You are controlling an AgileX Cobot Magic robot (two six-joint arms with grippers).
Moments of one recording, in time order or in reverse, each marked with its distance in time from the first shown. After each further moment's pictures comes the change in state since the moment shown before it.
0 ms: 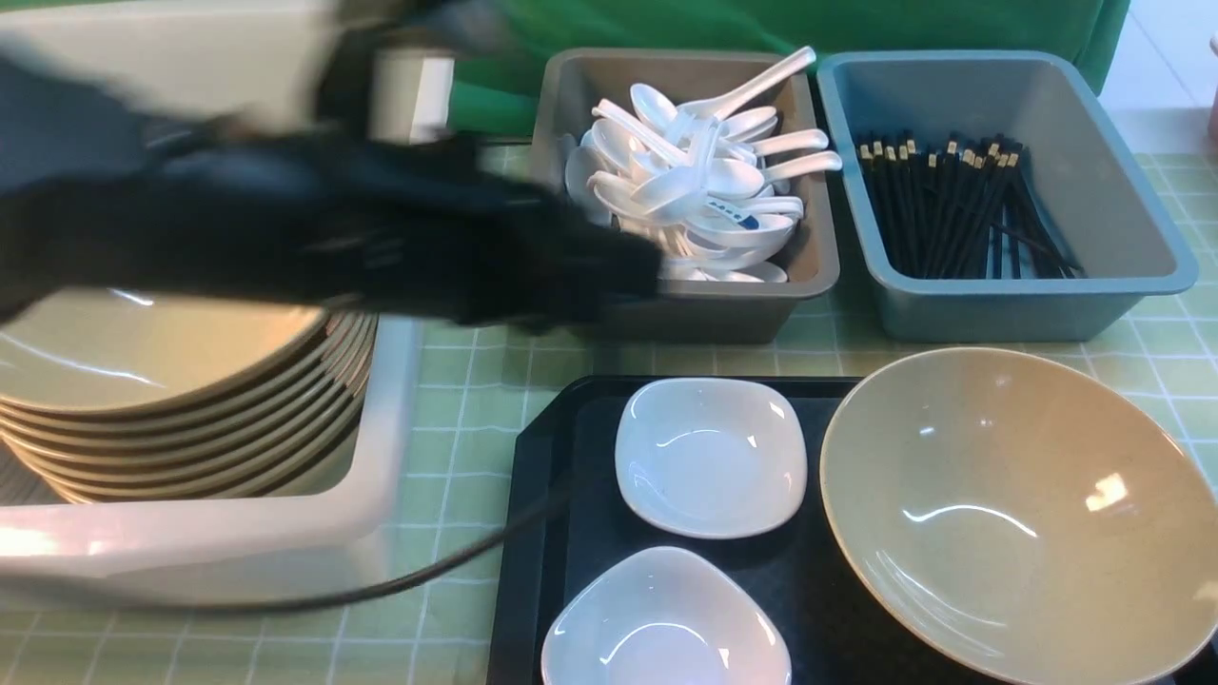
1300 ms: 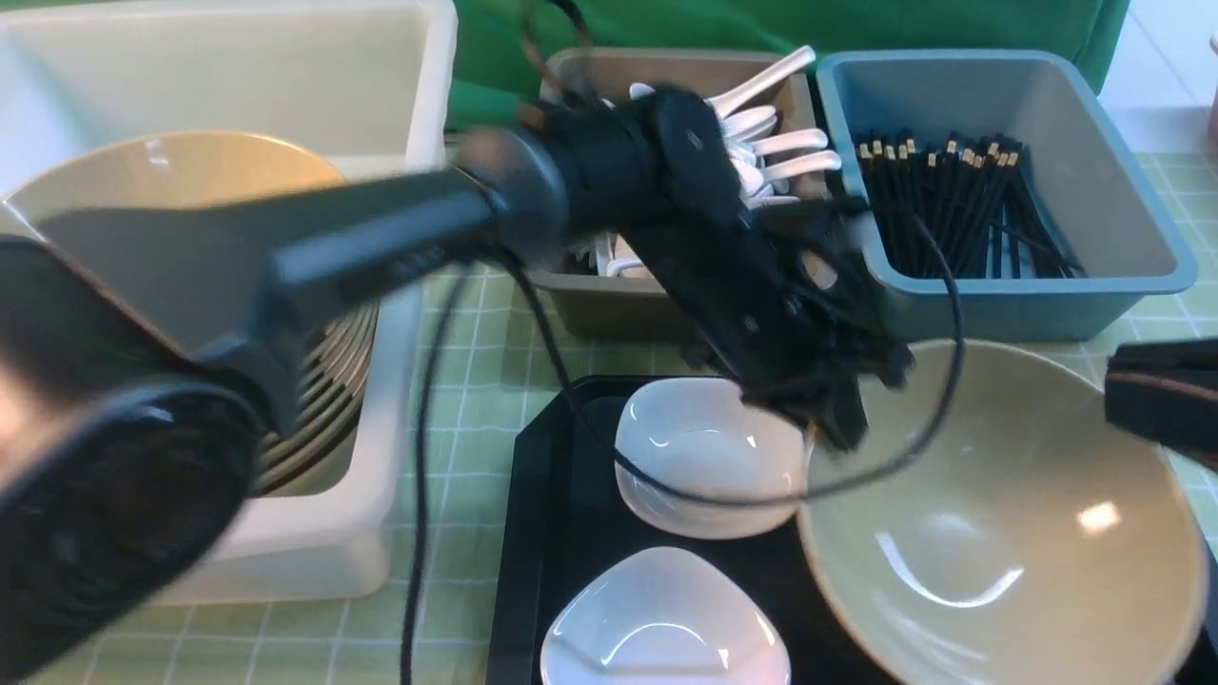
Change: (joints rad) right arm 0.273 -0.704 0.945 -0.178 -0.502 0.064; left arm -0.166 0.756 -0.670 0.409 0.275 -0.606
